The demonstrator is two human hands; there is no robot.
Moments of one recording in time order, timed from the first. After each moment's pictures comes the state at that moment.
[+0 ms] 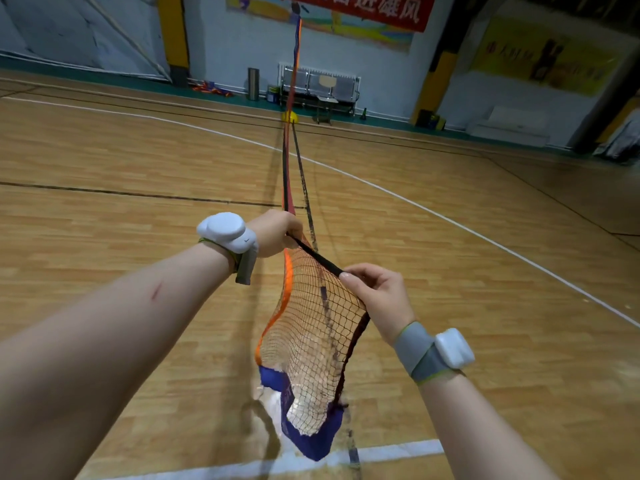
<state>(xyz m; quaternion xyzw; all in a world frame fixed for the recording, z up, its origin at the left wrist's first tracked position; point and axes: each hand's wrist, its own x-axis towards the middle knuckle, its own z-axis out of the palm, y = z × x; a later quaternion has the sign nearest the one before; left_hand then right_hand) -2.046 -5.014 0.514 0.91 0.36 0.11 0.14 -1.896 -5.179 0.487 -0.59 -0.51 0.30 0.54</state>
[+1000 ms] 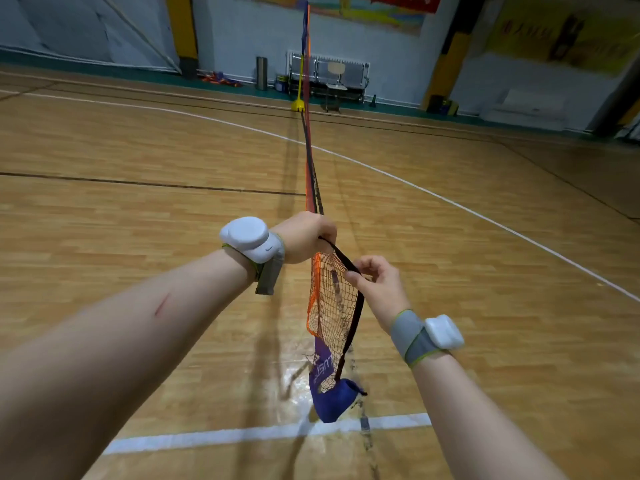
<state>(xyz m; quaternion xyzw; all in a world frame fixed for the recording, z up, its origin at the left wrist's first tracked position) -2.061 -5.109 0.521 0.93 0.31 0.10 0.16 -1.922 -5.212 0.456 -0.66 -0.47 0.28 0.52</state>
